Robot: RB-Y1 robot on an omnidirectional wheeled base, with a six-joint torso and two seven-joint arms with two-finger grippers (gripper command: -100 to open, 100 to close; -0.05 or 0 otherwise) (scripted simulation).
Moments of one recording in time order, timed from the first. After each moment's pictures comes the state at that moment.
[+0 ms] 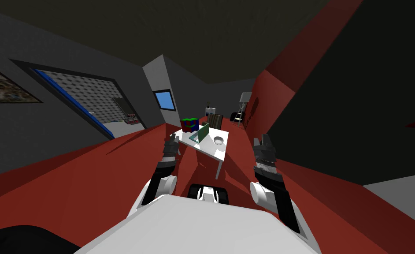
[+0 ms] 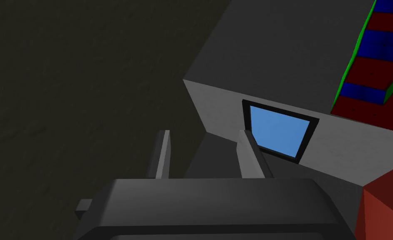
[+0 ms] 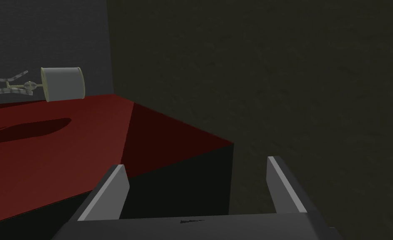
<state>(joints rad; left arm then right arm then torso) 0.54 -0.03 -0.03 -2.27 -0.05 -0.36 0.04 0.47 0.02 -0.06 -2.30 0.05 -0.41 0.11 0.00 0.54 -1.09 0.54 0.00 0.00</state>
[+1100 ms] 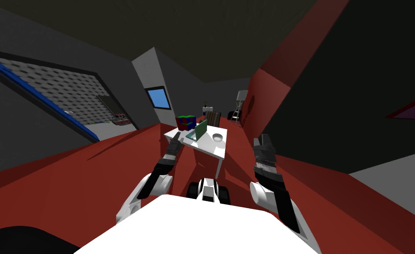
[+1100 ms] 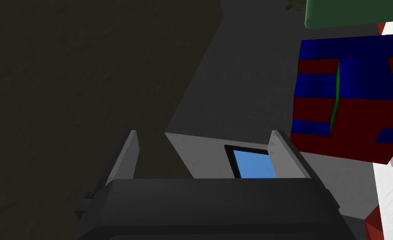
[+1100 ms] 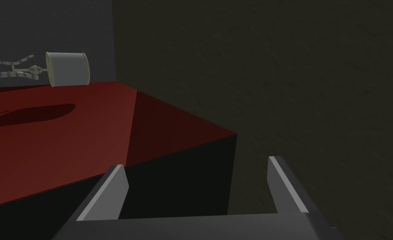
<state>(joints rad) 0.50 0.18 -0.04 -2.30 -0.06 -0.20 0.05 0.47 0.02 -0.06 -2.30 0.05 -0.41 0.11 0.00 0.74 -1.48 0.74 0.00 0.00</state>
